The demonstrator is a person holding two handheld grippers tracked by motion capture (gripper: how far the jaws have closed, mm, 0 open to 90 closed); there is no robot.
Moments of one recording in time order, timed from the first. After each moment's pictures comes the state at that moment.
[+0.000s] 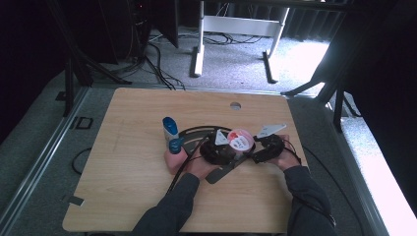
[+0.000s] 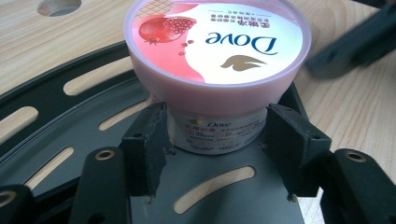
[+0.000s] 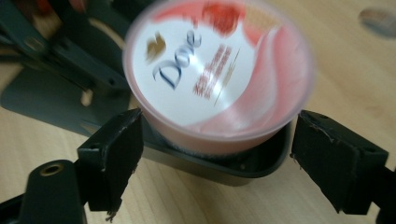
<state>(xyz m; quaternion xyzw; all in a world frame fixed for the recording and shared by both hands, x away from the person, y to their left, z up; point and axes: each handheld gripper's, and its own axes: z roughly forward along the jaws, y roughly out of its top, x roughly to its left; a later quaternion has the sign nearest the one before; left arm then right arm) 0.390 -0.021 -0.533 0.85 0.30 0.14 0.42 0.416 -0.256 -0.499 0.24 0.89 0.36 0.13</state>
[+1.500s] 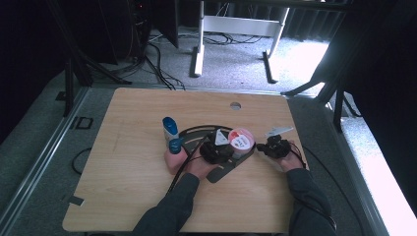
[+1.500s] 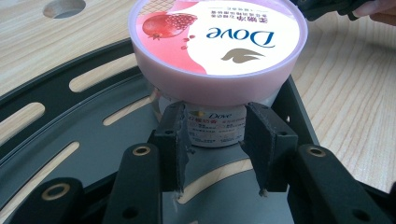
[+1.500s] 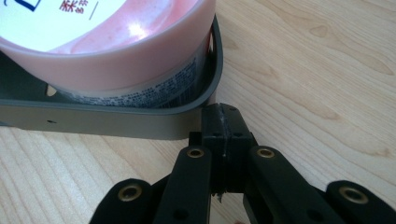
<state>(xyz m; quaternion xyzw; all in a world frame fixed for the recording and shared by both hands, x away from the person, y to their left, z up) 0.389 -0.020 -0.532 0.84 0.30 0.14 0.42 0.429 -0.285 -0.533 0.35 0.87 0.32 0.14</state>
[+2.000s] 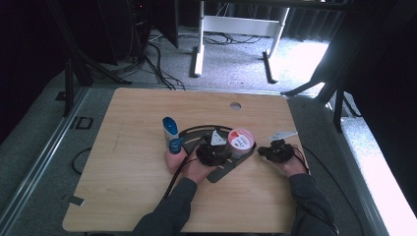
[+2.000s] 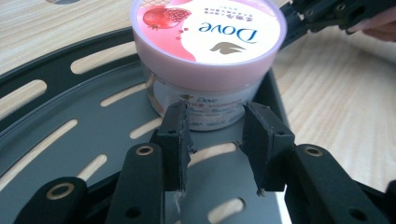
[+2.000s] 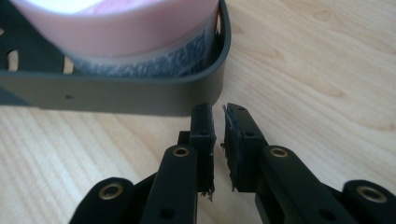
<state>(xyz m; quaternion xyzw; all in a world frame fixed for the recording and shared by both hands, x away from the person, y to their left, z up) 0.373 -0.007 -0.521 0.84 0.32 0.11 0.43 0.412 -0.296 -0.537 0.36 0.86 0.34 0.13</state>
